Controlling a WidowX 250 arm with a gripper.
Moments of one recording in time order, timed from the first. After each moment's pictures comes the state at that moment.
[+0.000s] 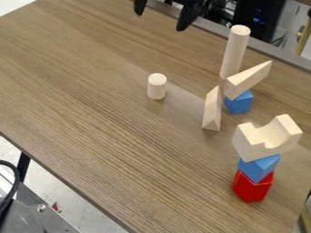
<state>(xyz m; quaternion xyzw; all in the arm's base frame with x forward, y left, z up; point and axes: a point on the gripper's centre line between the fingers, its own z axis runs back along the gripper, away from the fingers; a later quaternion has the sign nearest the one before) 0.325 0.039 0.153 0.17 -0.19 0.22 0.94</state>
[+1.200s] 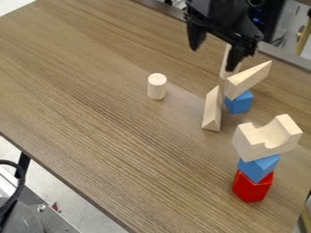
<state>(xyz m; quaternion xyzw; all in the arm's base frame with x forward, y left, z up) 0.341 -0.041 0.116 0.03 -0.16 -0.05 0.99</state>
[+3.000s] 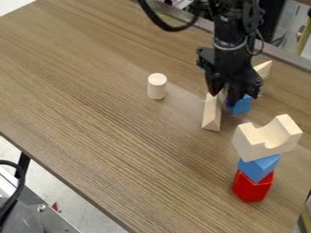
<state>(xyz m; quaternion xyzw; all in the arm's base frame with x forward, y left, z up) 0.350 -0.056 0.056 -0.02 -0.17 -0.07 0.98</state>
